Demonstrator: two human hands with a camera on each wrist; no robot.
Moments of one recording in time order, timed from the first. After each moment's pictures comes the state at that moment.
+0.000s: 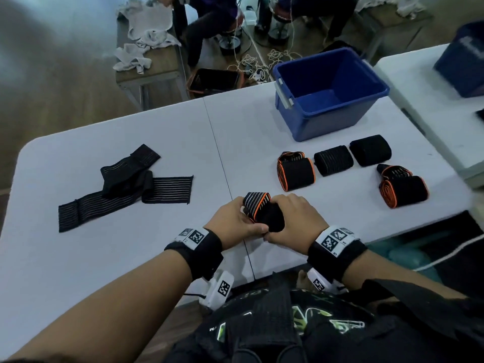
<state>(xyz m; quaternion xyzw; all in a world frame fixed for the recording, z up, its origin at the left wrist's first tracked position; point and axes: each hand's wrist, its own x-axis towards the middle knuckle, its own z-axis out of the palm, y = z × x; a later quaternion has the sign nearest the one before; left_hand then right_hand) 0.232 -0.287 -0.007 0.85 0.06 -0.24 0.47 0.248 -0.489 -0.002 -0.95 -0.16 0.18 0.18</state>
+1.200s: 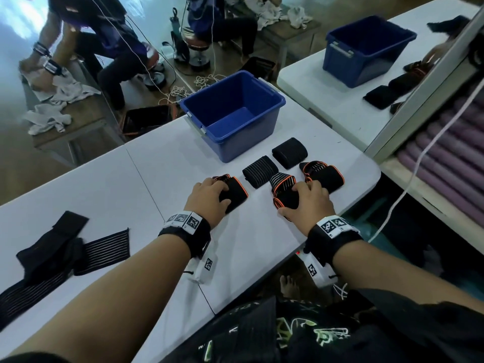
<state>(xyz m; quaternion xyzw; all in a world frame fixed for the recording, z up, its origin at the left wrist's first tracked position) 0.349 -0.380 -0.007 0.97 -0.13 -0.11 0.18 0.265 -0.628 0.001 -0.96 0.19 0.05 0.20</state>
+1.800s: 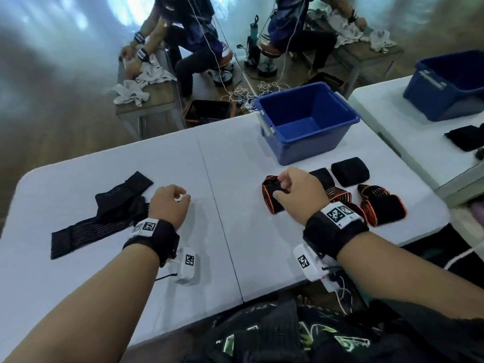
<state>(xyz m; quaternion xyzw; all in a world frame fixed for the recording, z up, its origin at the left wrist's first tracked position) 0.297 -0.193 -0.003 0.93 0.20 0.02 0.30 0.316 -0.510 0.059 -0.94 -0.03 0.06 0.32</state>
